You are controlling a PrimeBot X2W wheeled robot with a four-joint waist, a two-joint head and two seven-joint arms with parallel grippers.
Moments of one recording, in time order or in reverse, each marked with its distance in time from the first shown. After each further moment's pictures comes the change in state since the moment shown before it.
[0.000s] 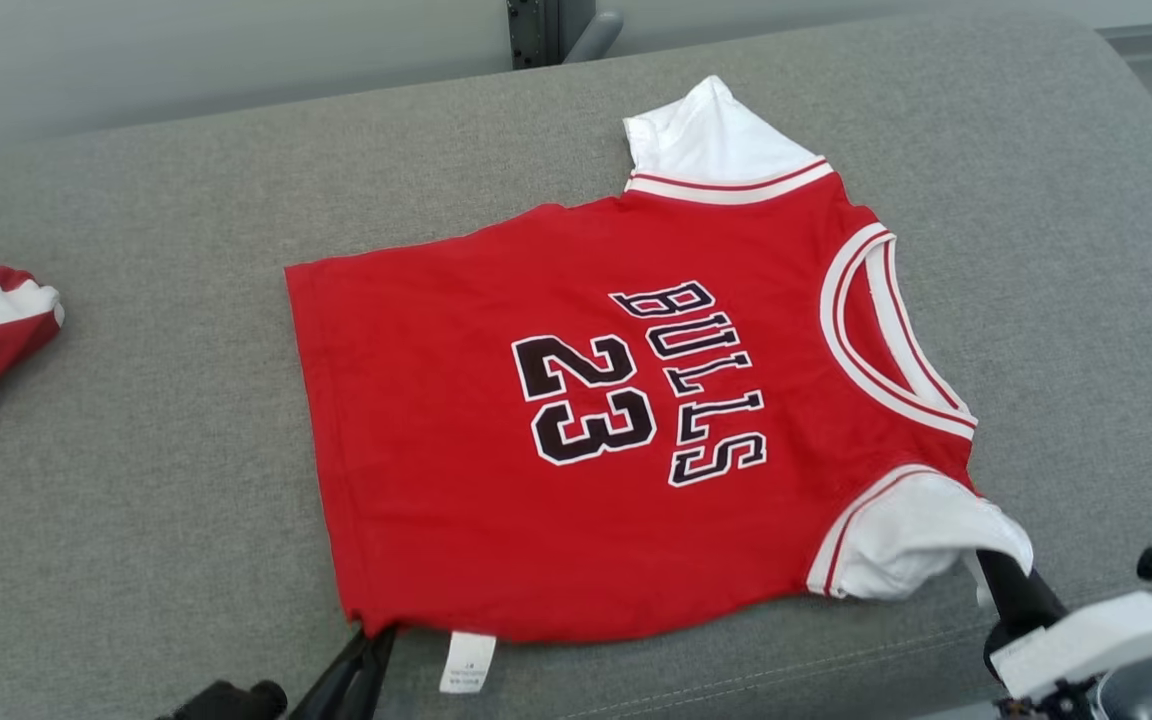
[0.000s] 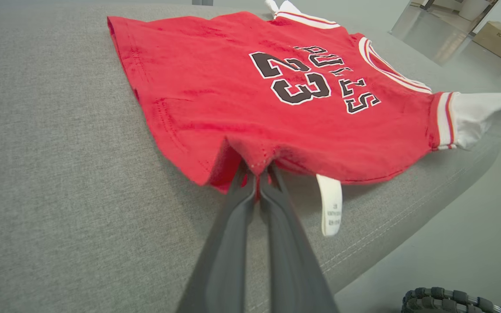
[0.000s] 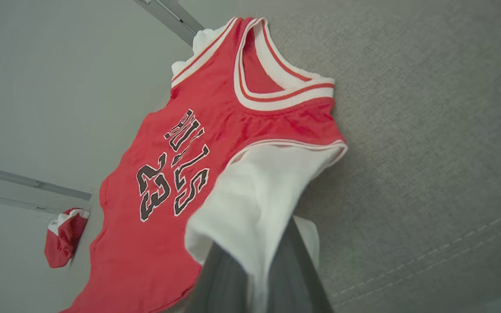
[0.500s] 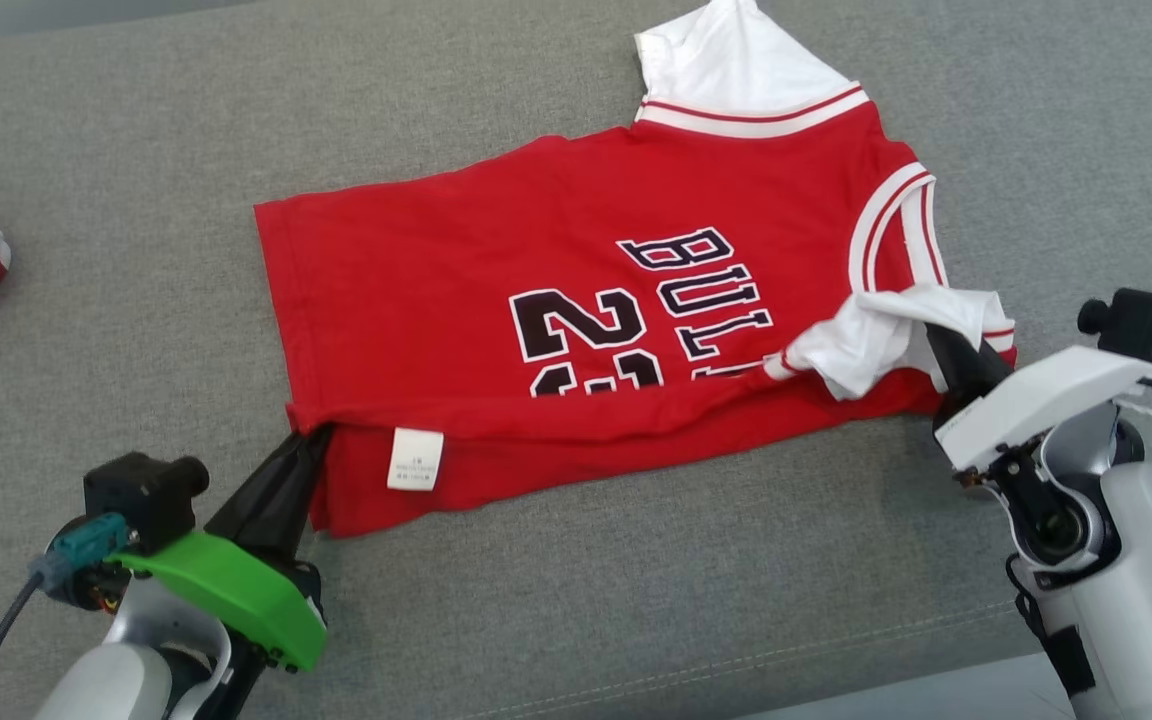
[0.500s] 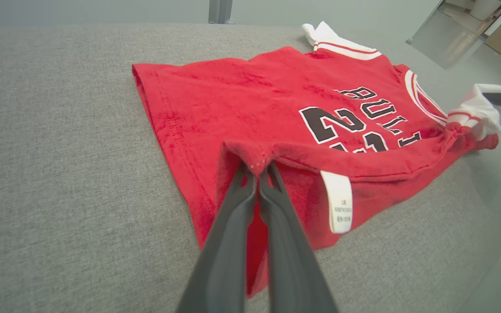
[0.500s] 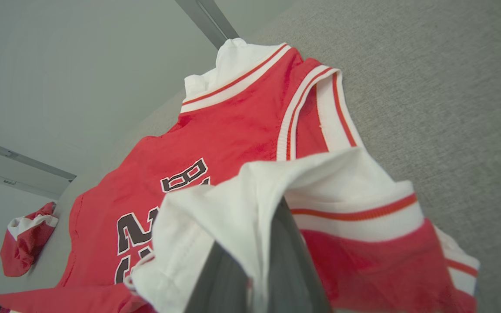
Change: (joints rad) left arm -0.310 0.047 0.087 -0.013 -0.147 -0.045 0.235; right arm -0.484 0.042 0.002 0.199 -0.163 0.000 0.139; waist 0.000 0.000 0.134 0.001
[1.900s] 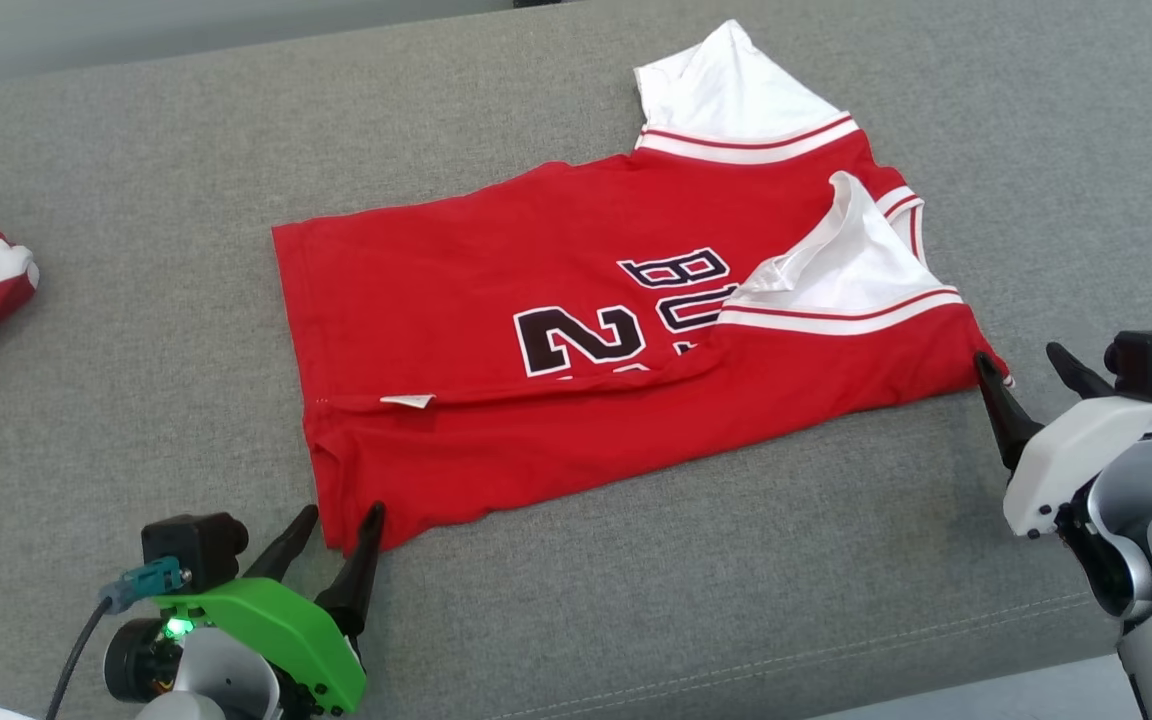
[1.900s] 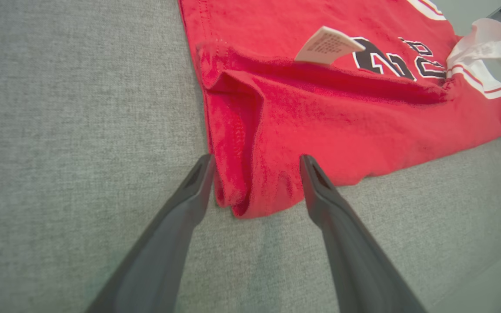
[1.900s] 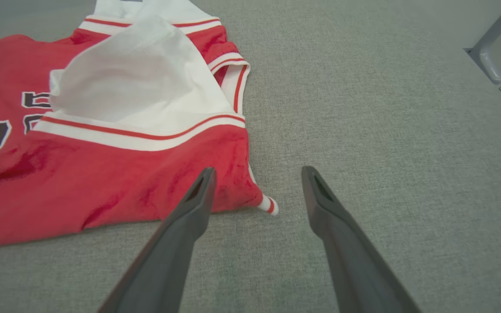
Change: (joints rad) left arm 0.027 -0.105 -0.024 0.188 -0.100 0.097 0.056; right arm 0.046 -0.110 -0.039 0.042 -0.490 0.000 0.041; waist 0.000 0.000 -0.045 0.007
